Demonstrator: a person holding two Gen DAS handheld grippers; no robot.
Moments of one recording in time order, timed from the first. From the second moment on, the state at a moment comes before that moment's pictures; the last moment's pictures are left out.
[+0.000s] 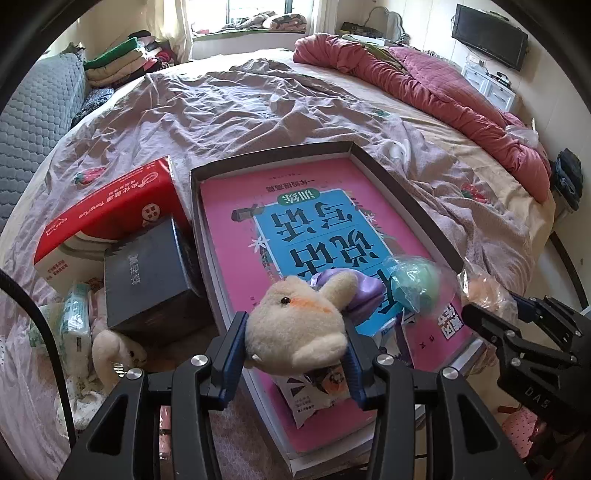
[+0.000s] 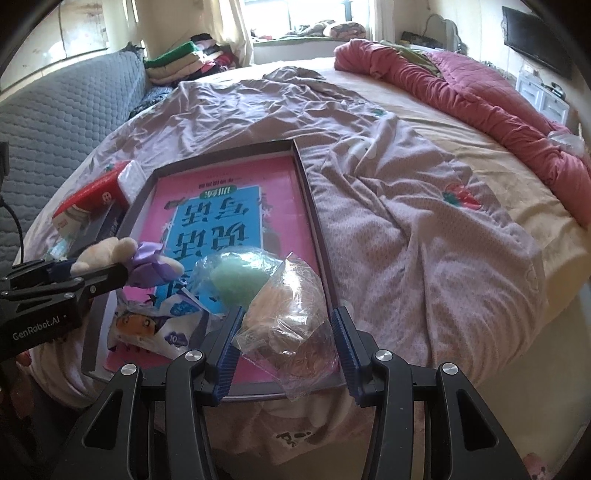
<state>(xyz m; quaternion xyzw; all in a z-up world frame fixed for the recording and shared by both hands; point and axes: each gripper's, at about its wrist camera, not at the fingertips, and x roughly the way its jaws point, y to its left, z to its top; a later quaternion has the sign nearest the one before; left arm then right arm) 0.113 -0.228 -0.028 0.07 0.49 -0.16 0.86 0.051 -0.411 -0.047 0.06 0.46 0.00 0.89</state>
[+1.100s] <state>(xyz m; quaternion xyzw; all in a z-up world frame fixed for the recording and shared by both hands) 0.129 -0.237 -0.039 0.06 0.51 -0.17 0.84 0.066 -0.371 -0.061 0.01 0.47 0.02 0.88</state>
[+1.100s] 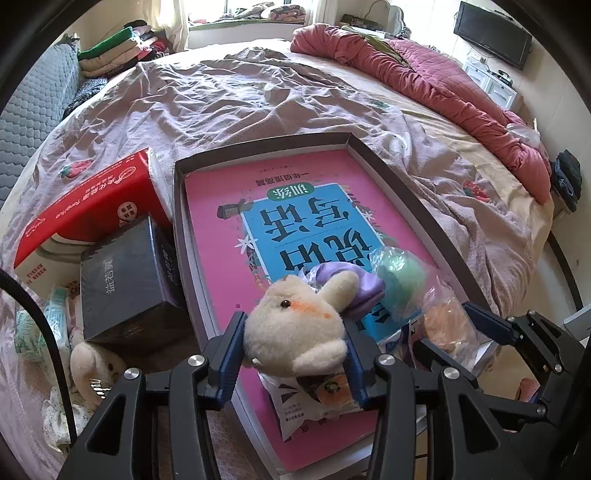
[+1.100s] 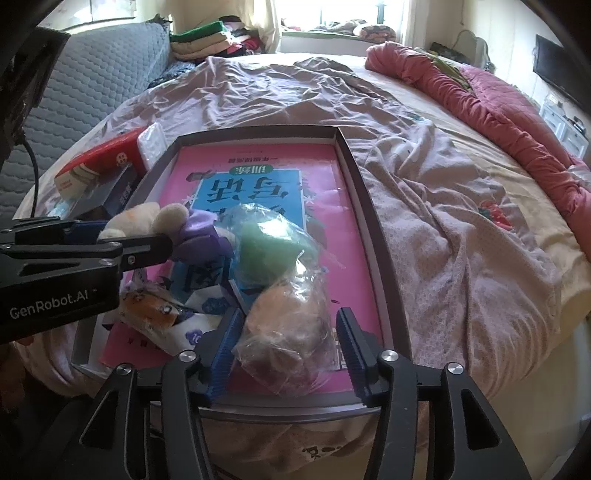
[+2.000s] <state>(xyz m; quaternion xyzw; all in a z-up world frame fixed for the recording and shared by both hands) 0.110 -0.214 -0.010 0.04 0.48 -0.18 0.86 0.053 -0.389 -0.030 0.03 0.43 -0.01 0.90</state>
